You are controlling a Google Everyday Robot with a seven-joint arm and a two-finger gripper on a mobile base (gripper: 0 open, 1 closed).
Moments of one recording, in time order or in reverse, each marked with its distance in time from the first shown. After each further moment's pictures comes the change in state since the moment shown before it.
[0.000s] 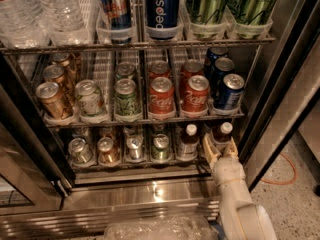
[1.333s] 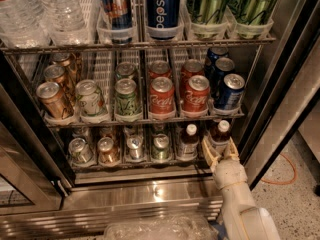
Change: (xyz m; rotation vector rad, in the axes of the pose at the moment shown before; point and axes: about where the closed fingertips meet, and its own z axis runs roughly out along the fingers) arm -0.015 0.007 -0.009 -0.046 -0.041 -0.043
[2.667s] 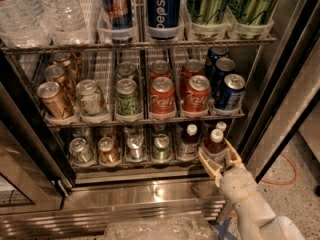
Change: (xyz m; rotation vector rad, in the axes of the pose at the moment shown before) arm -0.056 0.036 -0.041 -0.227 -0.011 -0.130
